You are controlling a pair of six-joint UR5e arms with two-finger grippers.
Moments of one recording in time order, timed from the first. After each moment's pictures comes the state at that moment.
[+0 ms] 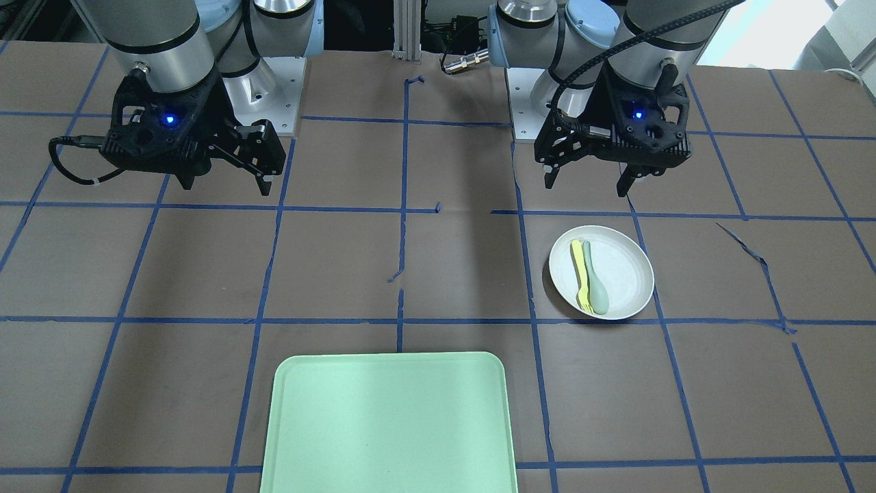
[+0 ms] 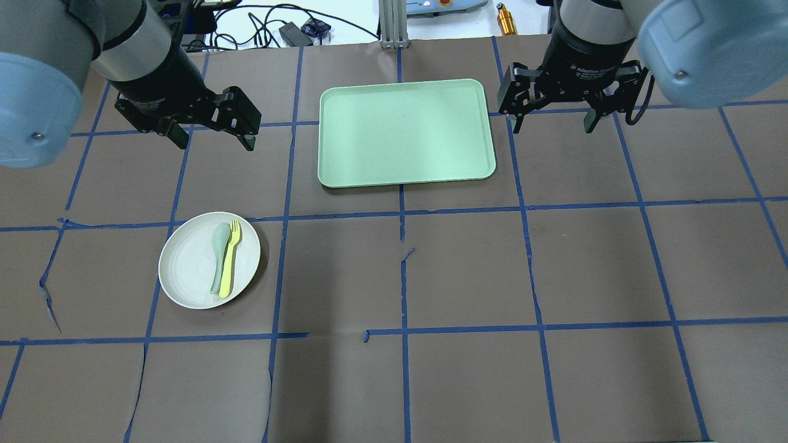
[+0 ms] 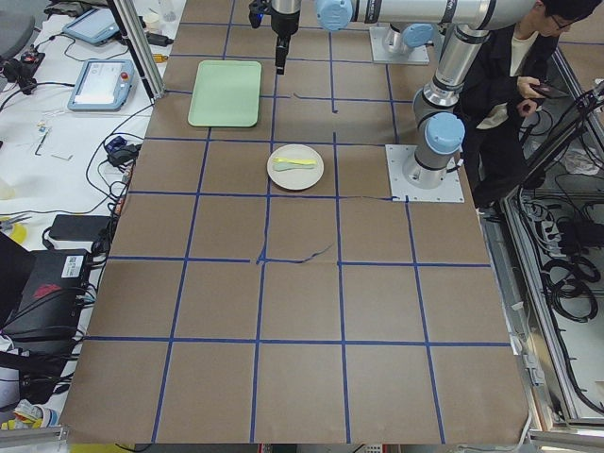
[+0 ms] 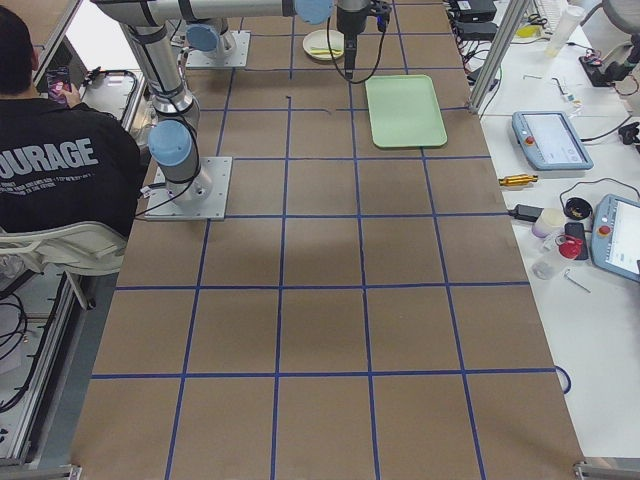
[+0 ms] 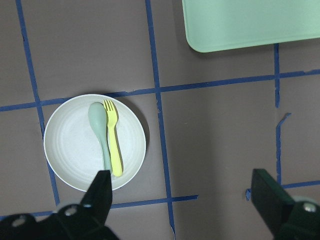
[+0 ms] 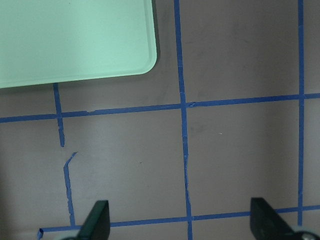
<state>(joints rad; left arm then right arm) -1.58 -1.55 -1.61 -1.47 1.54 0.08 1.65 -1.52 1.52 -1.60 -1.59 0.14</state>
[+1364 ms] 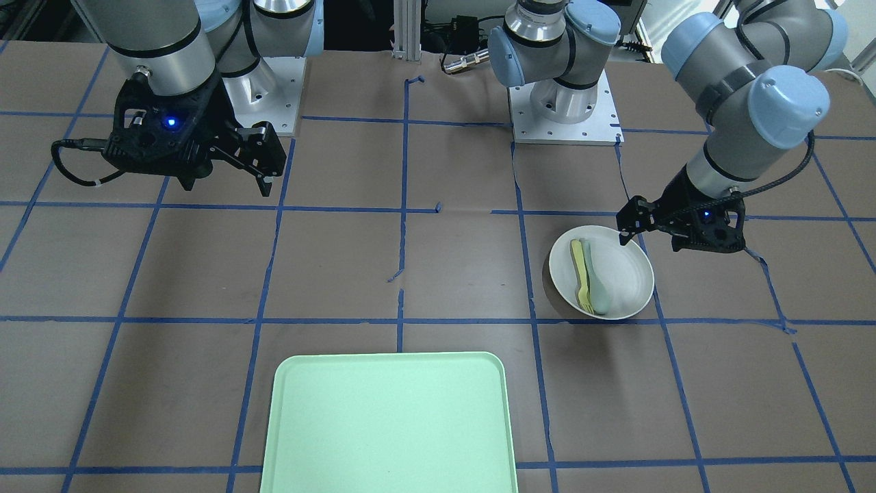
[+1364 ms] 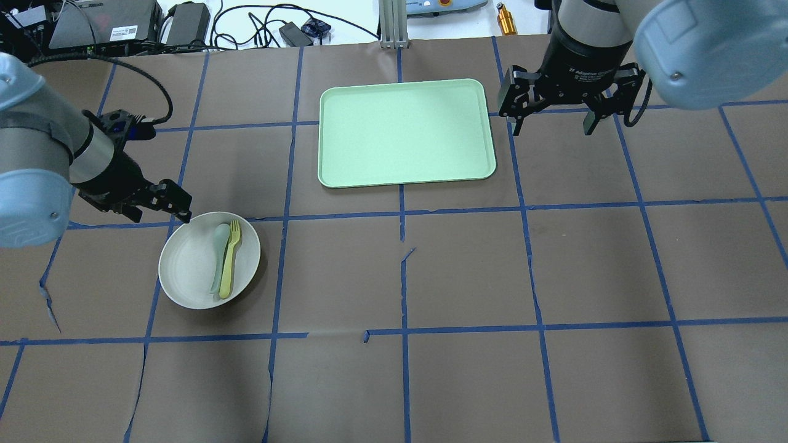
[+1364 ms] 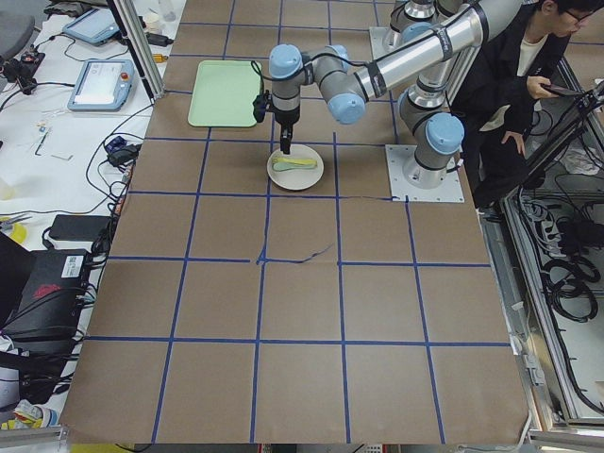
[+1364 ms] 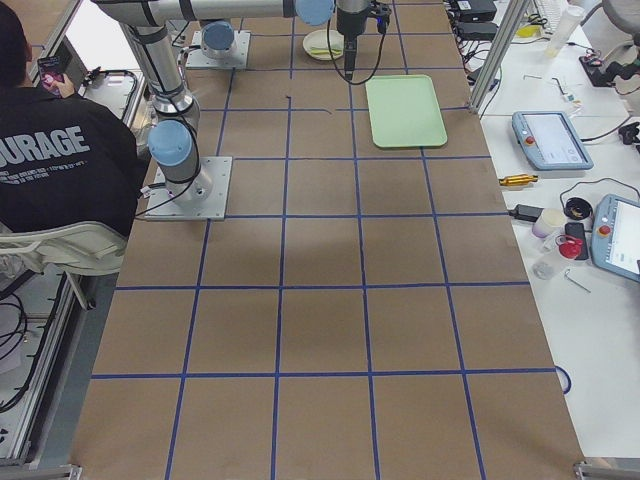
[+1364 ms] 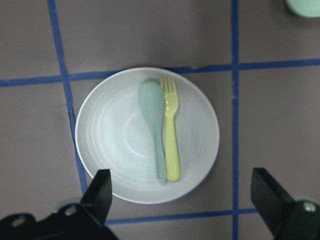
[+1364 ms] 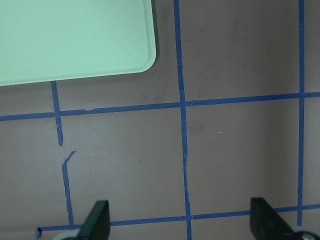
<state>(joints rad) -1.18 -1.61 -2.01 -1.13 1.53 0.48 1.65 -1.52 1.53 -1.60 -1.60 0.14</state>
